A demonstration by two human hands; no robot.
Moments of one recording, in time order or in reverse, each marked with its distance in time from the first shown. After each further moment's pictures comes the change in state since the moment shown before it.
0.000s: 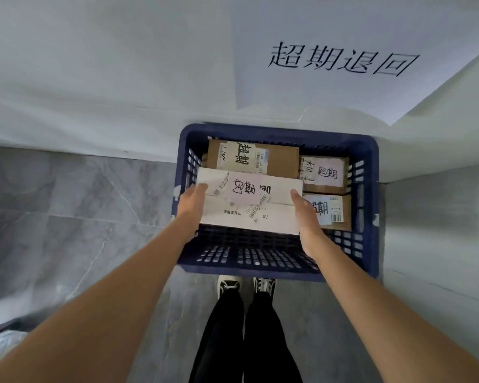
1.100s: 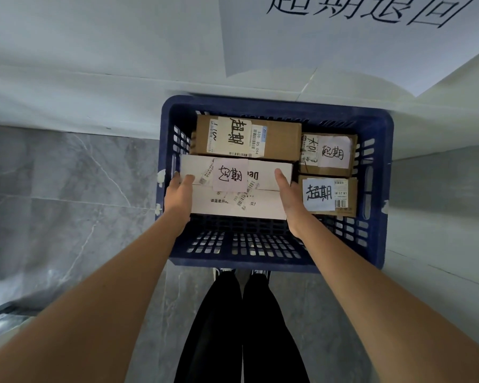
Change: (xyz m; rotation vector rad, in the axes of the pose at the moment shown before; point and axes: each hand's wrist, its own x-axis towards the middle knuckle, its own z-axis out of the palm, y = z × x) left_hand 0.049 -0.038 0.008 -0.008 0.047 0.021; right_hand 0.038 0.008 0.024 -0.077 0.040 0.085
